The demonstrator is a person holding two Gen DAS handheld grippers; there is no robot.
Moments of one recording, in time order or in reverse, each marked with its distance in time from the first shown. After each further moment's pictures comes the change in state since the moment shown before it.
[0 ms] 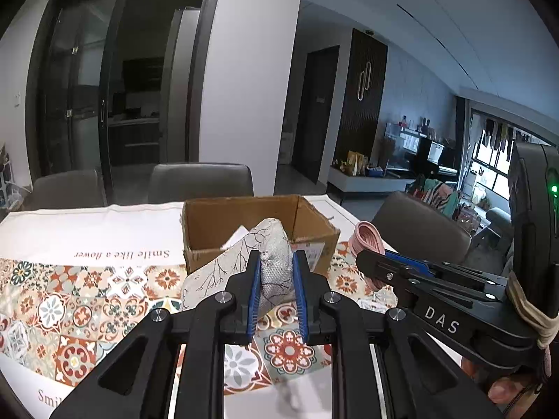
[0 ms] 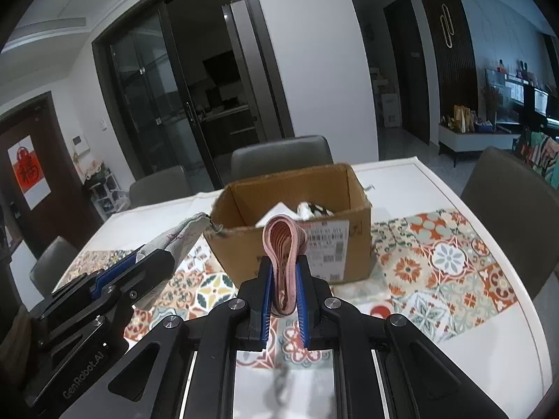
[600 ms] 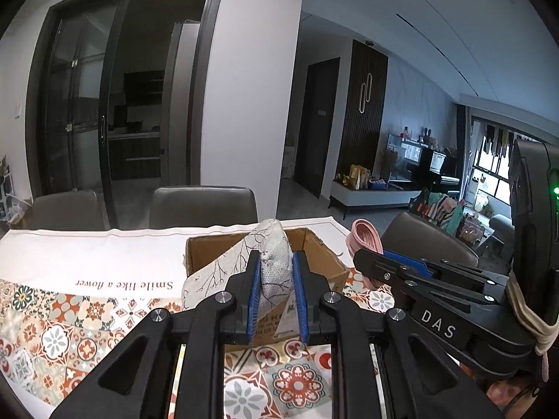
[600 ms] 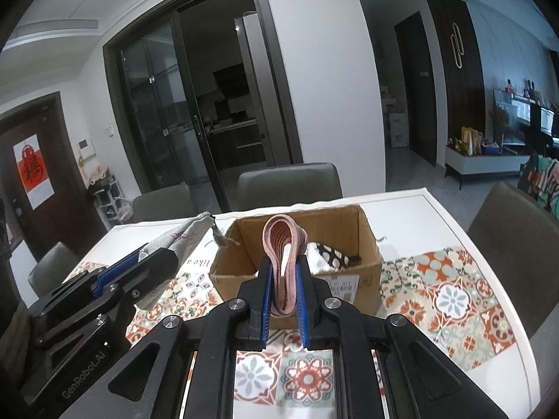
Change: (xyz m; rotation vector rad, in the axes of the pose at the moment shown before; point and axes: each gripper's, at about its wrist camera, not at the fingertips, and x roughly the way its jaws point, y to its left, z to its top) left arm 0.026 0.009 0.039 0.014 -0.054 0.009; right arm 0.010 0.011 0.047 -0.052 -0.063 0.014
